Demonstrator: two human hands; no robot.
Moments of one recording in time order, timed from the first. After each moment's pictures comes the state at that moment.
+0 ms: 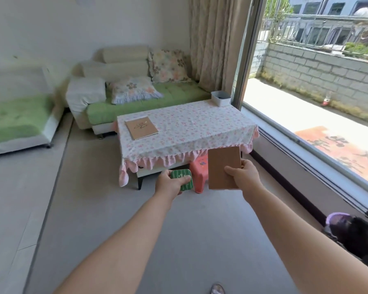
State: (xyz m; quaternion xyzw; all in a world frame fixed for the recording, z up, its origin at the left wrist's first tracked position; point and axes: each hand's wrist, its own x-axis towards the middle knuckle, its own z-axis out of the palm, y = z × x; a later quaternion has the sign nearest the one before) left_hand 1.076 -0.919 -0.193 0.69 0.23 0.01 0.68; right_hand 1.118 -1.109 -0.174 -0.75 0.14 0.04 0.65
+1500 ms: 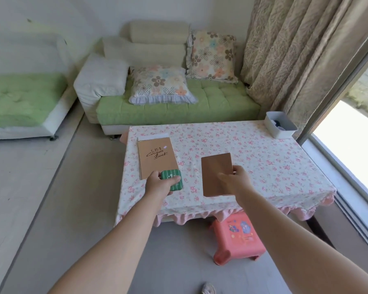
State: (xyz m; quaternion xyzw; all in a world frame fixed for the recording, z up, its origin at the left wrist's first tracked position) left_hand 1.608 -0.674 -0.232 0.64 0.37 0.06 0.68; right_hand 1.697 -0.863 -0.216 -0.80 0.07 0.17 0.57
